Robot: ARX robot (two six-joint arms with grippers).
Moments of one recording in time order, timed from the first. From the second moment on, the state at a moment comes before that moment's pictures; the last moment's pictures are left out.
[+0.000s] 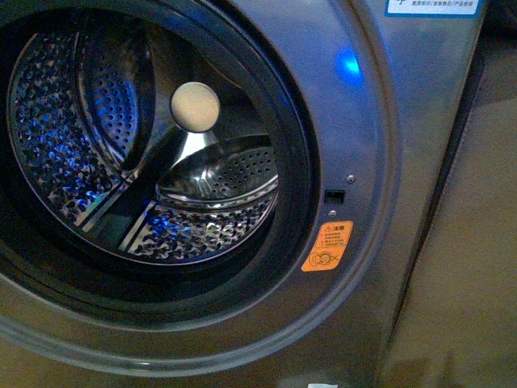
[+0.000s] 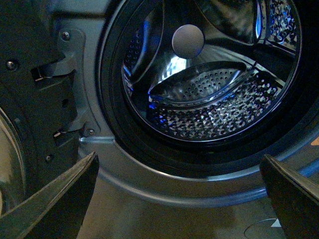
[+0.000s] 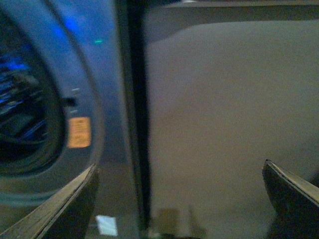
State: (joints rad) left arm 0.00 0.00 0.02 0.00 0.00 0.00; right arm -0.11 0.07 0.01 0.05 -0.27 -0.03
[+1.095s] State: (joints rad) left arm 0.00 0.00 0.02 0.00 0.00 0.00; right arm -1.09 2.51 1.33 -0.06 -0.51 -0.57
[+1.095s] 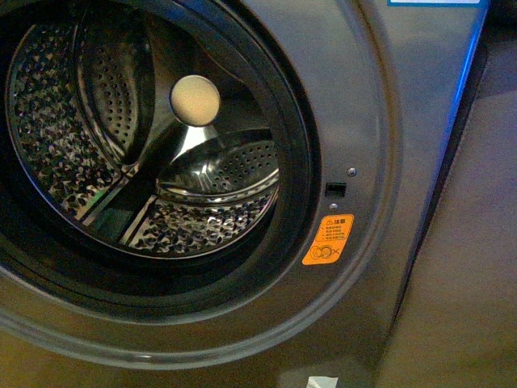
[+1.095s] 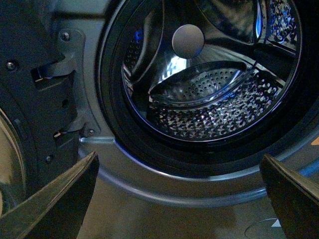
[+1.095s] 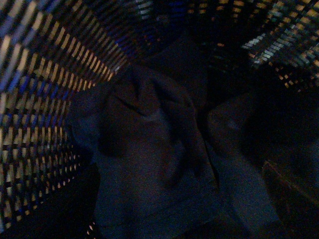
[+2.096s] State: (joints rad) left arm 0.00 0.00 0.02 0.00 0.00 0.00; right arm -1.09 2.99 1.64 0.02 -0.48 -0.50
